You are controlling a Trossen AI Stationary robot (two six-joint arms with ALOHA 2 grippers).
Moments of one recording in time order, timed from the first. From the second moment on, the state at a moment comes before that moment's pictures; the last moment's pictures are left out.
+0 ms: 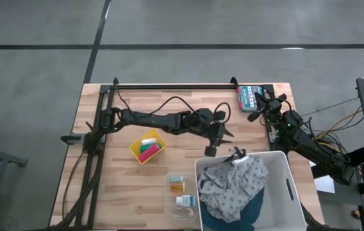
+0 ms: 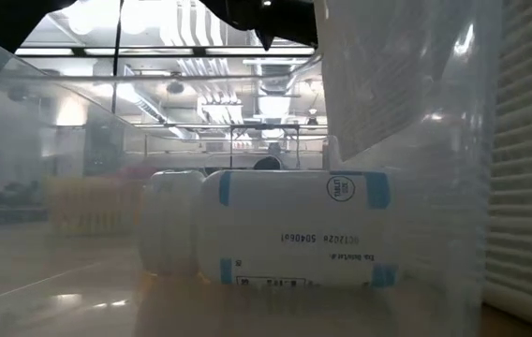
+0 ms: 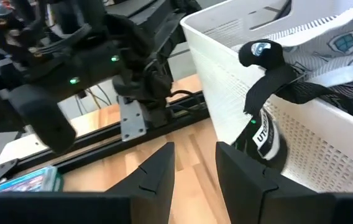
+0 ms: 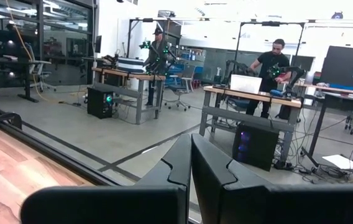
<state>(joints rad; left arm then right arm) 0.04 2.15 1.74 0.05 0.23 0.35 -0.66 0.09 0.01 0.24 0.34 -0.16</state>
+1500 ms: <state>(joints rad) 0.08 1.65 1.22 0.24 0.27 0.39 -0.66 0.09 0.01 0.24 0.34 -0.16</state>
